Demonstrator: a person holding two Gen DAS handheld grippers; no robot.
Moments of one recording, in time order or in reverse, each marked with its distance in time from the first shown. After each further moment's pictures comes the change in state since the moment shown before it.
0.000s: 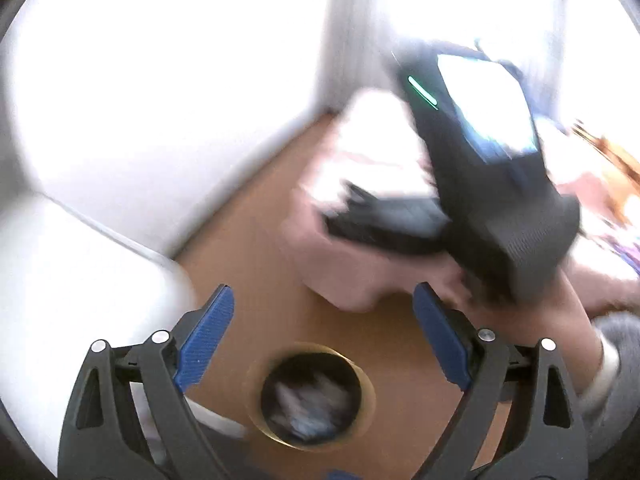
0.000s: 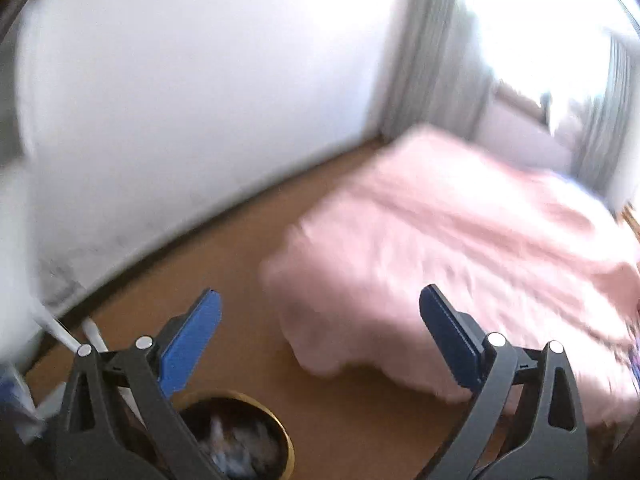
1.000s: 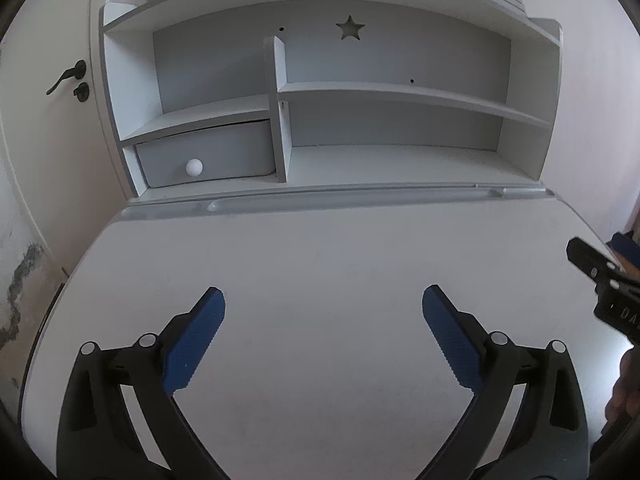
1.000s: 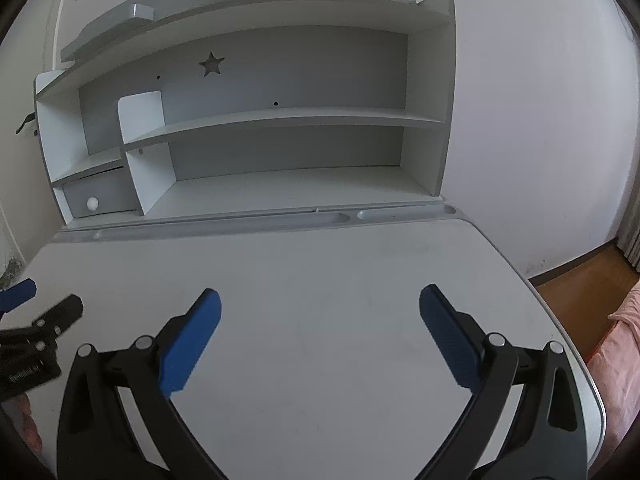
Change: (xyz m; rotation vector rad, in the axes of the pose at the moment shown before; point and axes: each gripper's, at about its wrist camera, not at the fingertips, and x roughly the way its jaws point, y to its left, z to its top) left arm -0.242 0.325 -0.158 -0.652 0.021 0.978; right arm -0.154 0.358 0.013 -0.342 -0.108 0.836
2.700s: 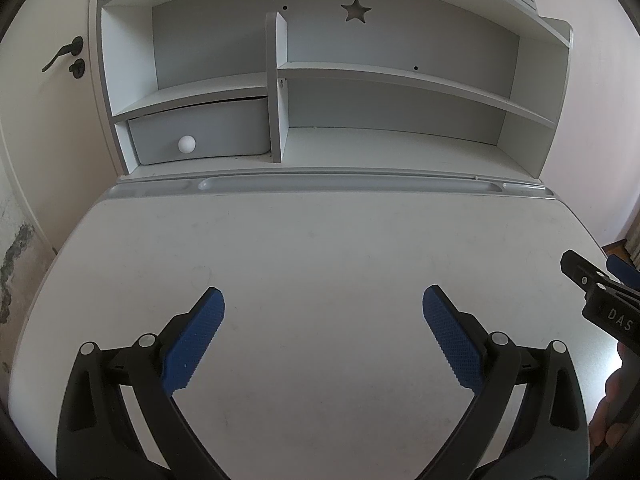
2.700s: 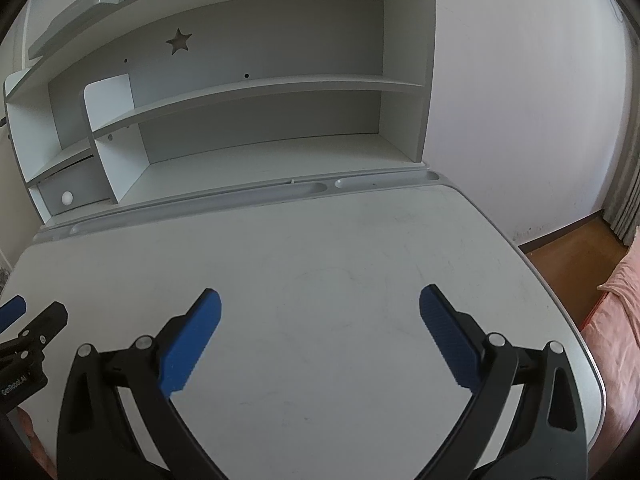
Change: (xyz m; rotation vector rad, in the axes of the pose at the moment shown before) left arm 0.013 0.001 0.001 -0.047 0.054 -0.029; right arm 0.018 -0.009 0.000 0.052 0.109 -0.061
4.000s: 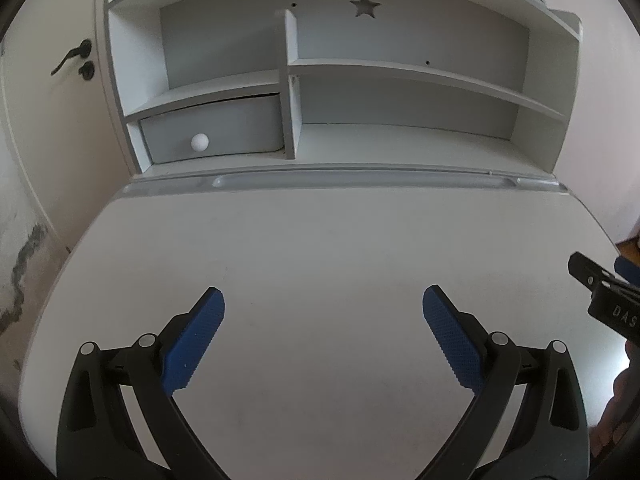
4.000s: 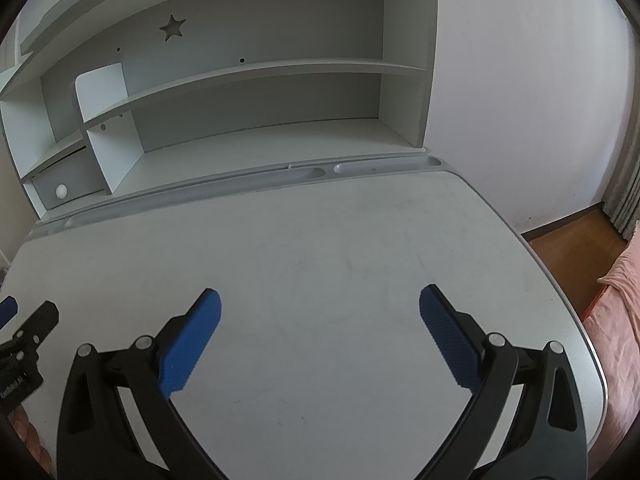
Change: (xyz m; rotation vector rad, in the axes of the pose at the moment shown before) left arm -0.002 0.001 -0.004 0.010 0.016 0.061; right arm 0.009 -0.001 0.001 0.005 0.056 0.002
